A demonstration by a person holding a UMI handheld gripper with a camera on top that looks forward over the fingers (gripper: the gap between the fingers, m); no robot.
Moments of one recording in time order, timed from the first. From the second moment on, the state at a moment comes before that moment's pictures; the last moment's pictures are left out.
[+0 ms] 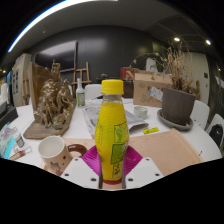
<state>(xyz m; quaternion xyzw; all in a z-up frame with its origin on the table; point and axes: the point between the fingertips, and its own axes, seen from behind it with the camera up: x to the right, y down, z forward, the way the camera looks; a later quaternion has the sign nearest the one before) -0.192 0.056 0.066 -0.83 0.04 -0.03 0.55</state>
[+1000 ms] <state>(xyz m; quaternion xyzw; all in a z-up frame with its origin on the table) -0.304 -0.271 0.209 -0.88 0.05 -0.04 0.48</state>
